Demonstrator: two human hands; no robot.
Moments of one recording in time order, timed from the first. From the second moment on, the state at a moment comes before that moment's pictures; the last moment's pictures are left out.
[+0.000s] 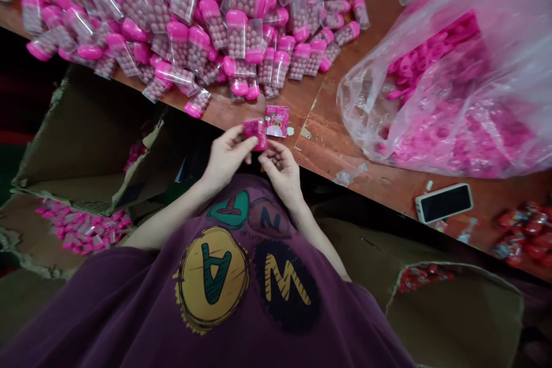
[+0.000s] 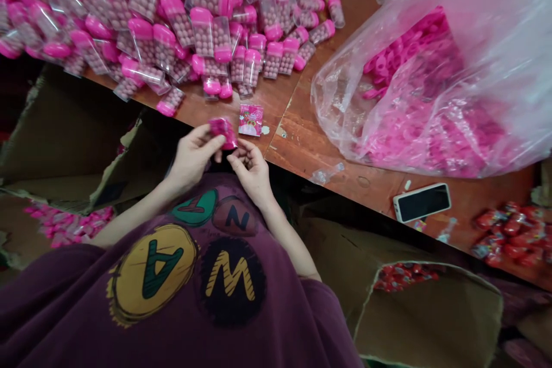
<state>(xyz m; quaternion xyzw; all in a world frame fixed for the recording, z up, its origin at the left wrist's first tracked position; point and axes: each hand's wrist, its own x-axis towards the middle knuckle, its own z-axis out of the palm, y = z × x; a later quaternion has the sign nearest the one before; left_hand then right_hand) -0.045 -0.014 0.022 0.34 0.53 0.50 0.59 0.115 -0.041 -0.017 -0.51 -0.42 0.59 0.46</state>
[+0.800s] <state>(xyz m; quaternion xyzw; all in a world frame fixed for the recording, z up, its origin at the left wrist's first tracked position) -0.034 0.021 0.011 0.30 0.56 0.38 0.67 0.148 0.014 -0.048 -0.57 -0.79 -0.02 0.22</state>
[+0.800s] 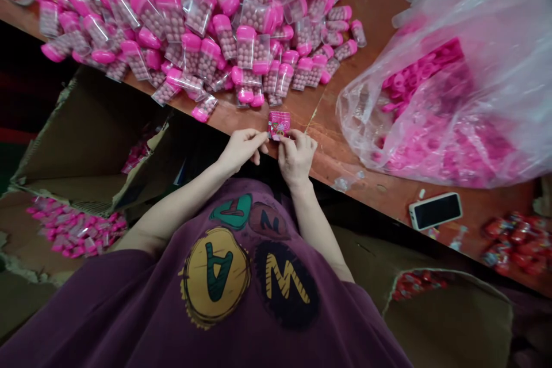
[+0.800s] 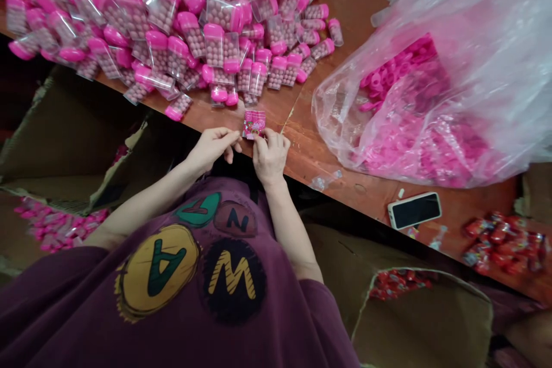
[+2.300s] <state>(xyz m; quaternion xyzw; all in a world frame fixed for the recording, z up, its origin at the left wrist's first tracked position) -0.006 0.053 0.038 0.57 0.60 0.39 0.40 0.165 0.050 -0.008 -0.58 -0.43 0.49 0.49</state>
